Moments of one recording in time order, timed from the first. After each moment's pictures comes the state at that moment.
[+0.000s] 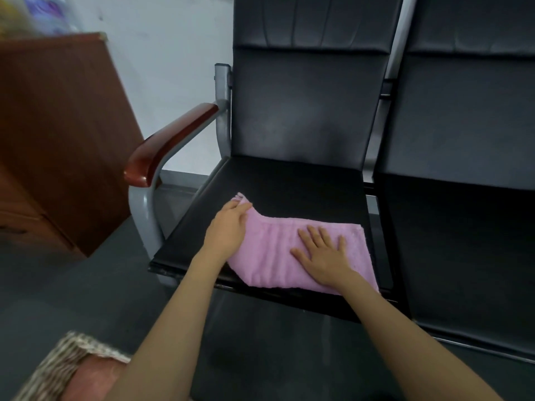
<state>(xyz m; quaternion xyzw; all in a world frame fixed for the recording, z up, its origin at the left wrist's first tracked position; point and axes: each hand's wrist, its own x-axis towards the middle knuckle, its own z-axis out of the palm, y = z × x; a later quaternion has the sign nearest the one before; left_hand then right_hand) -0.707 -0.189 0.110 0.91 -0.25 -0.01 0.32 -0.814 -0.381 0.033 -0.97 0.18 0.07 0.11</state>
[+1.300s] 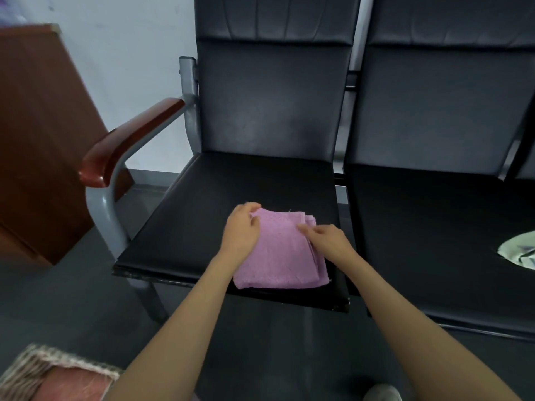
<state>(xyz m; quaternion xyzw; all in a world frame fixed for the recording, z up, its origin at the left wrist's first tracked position) -0.746 -0.264 0.086 0.86 -0.27 -0.04 0.43 -0.857 -0.429 0.065 -0.85 0.31 -0.04 0.42</state>
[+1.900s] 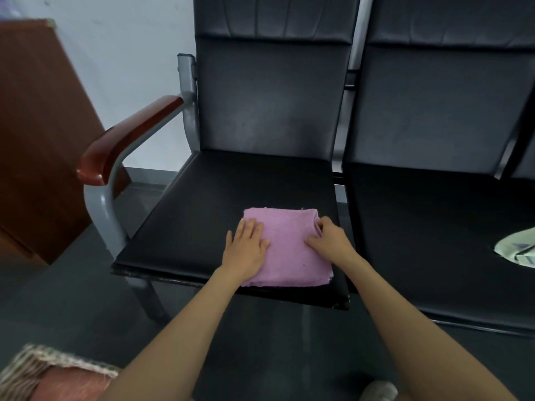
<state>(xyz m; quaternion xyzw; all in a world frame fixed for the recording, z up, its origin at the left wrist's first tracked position) -0.755 -0.257 0.044 0.92 -0.35 -0.11 0.13 -0.860 -0.426 0.073 -0.86 0.32 -0.03 0.39</state>
